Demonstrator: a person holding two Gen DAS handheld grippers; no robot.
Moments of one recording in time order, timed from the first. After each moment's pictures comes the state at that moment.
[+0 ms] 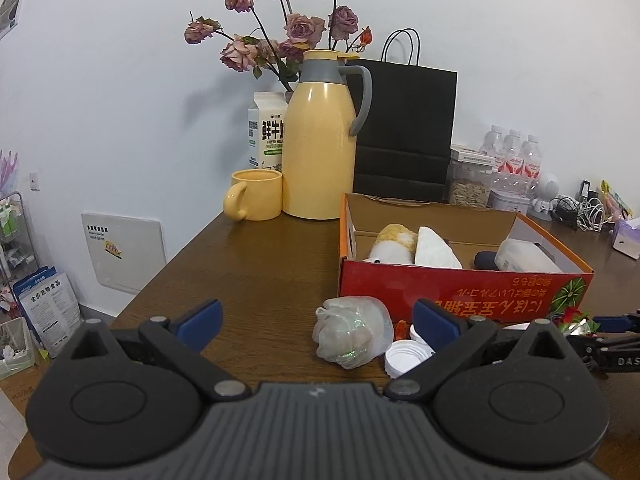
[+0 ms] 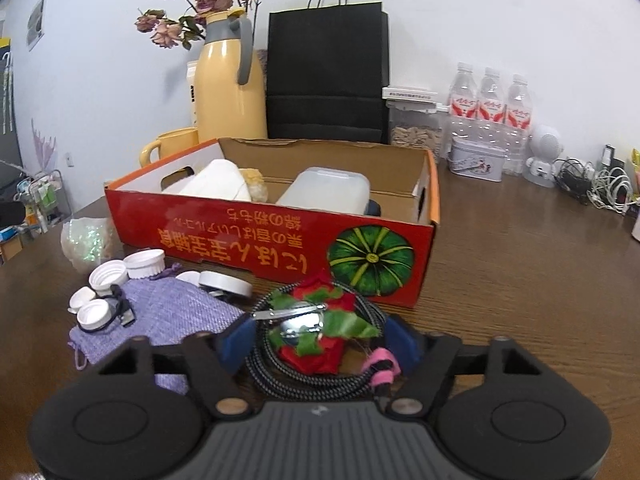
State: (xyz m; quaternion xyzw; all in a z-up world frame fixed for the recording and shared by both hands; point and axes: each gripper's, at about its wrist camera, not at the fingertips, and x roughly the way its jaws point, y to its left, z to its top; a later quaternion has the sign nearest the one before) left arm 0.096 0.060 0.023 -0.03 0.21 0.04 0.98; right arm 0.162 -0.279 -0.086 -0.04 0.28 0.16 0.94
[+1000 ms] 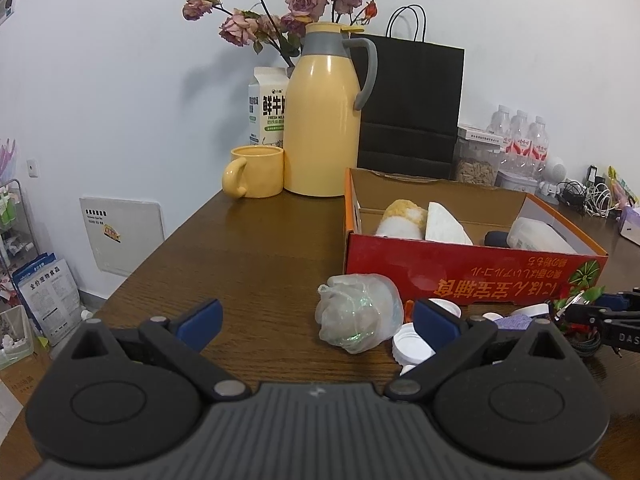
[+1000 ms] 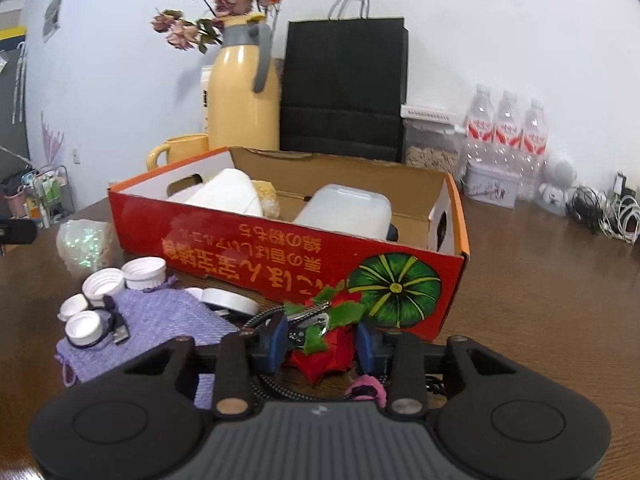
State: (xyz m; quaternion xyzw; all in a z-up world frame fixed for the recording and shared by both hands) left arm 0.113 0.061 0.004 -0.03 0.24 0.04 0.97; right arm 0.170 -0.262 -0.090 -0.06 0.25 0.17 0.95
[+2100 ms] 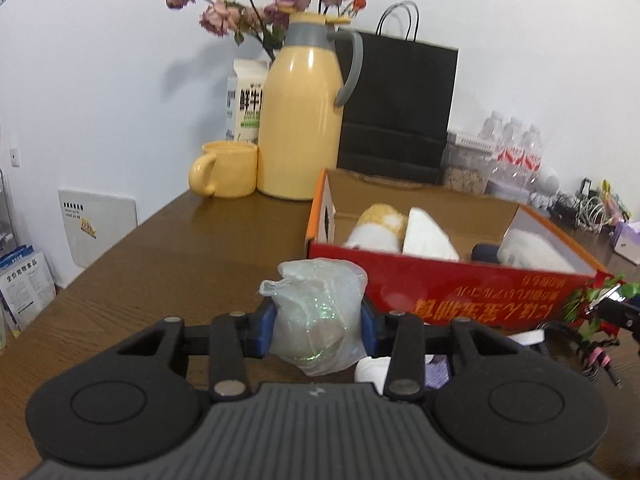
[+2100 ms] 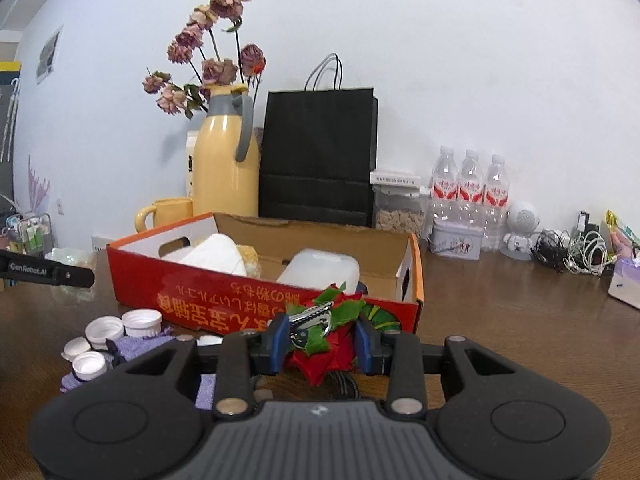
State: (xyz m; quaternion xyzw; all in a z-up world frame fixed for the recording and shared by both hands) left arm 0.147 0.041 -0.007 -0.06 0.22 0.02 0.97; right arm 0.136 -0.274 -0.077 -0.04 0.15 0.14 0.98
